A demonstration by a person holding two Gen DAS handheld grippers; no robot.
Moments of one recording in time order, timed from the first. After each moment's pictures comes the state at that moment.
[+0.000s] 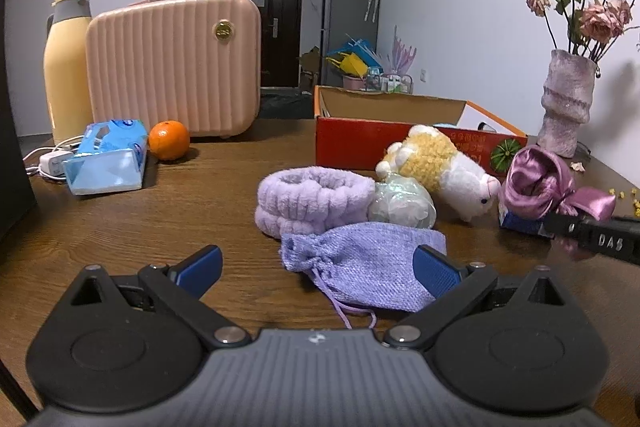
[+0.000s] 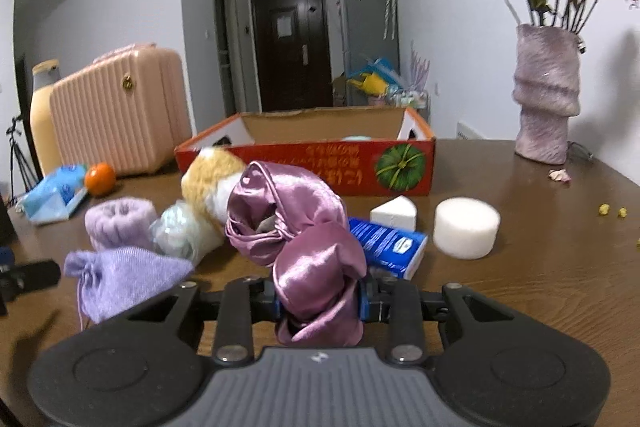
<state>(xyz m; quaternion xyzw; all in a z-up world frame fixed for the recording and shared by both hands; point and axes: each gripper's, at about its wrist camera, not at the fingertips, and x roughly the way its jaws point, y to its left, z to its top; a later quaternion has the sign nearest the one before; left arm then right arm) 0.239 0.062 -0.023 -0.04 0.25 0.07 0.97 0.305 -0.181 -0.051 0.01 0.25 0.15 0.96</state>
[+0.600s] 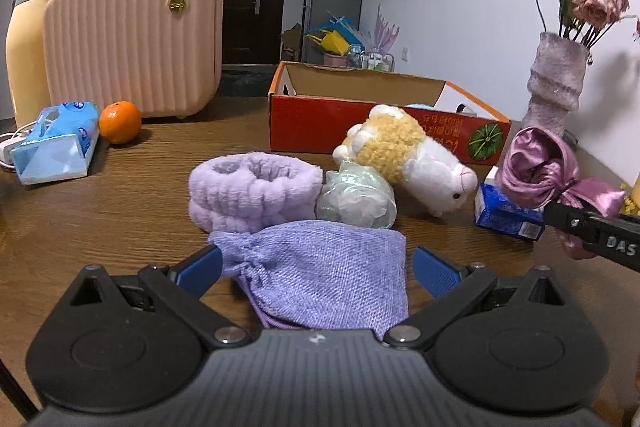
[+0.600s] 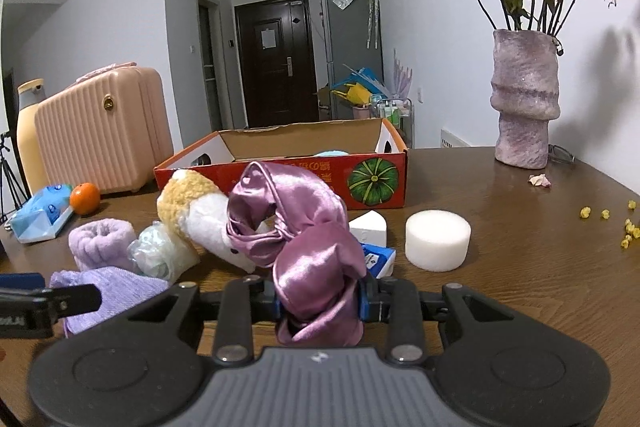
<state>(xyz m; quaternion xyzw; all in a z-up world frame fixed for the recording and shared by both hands) 0.283 0.034 -0.033 -0.05 0.28 0.05 0.96 0.310 -0.200 -0.046 0.02 0.23 0.13 0.96</state>
